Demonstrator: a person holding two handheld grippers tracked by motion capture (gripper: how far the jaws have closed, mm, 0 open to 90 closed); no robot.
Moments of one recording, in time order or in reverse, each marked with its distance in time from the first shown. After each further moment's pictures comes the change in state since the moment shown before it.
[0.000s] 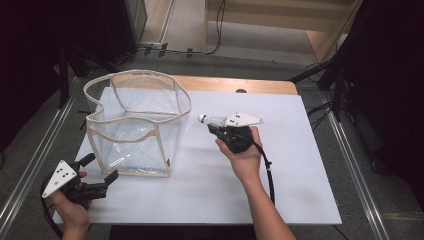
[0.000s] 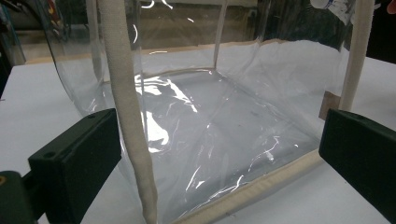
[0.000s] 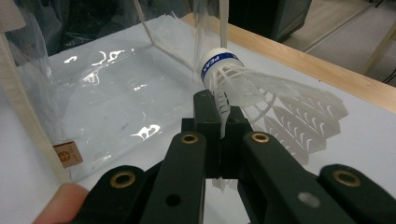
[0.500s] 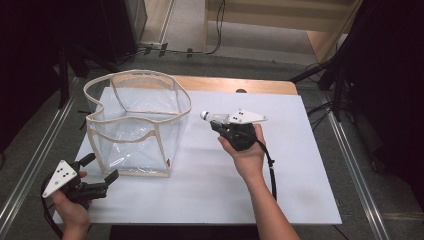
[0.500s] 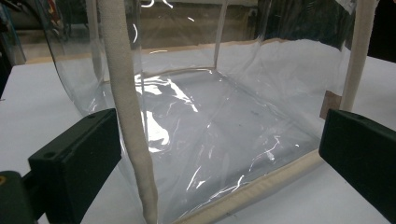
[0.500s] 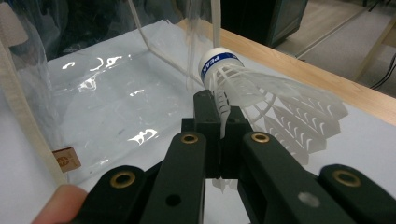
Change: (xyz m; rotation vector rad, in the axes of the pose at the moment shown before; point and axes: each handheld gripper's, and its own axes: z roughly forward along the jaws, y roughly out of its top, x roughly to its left) left arm 0.000 0.000 0.001 0.003 0.001 0.003; right arm -0.004 0.008 -0.009 -0.008 -0.011 0.003
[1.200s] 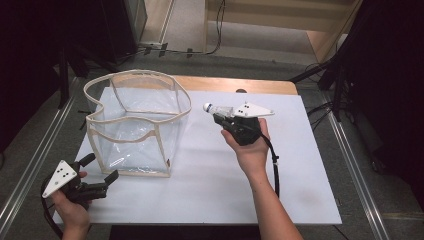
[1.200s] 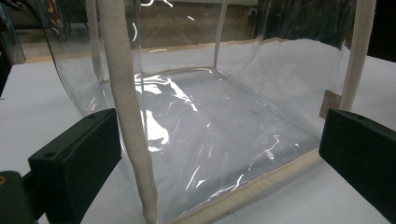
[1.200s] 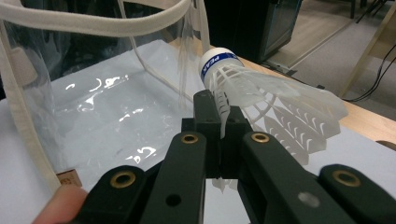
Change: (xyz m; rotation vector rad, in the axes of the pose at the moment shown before) left arm 0.000 0.000 0.000 0.004 0.000 0.002; right arm -0.004 0.018 -0.014 -0.046 -0.022 0.010
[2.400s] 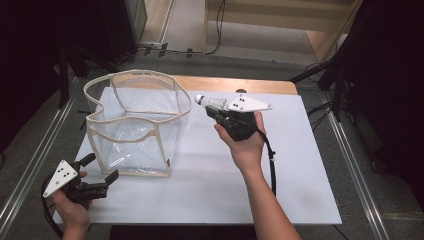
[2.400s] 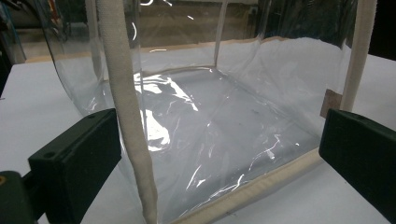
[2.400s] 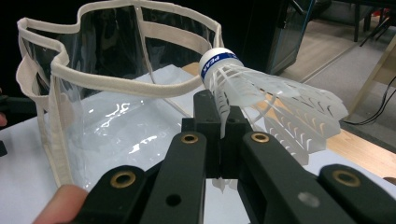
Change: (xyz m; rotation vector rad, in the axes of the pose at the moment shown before) left arm 0.000 0.000 0.001 0.002 0.003 0.000; right arm 0.017 0.030 -0.005 -0.066 0.026 -0.033
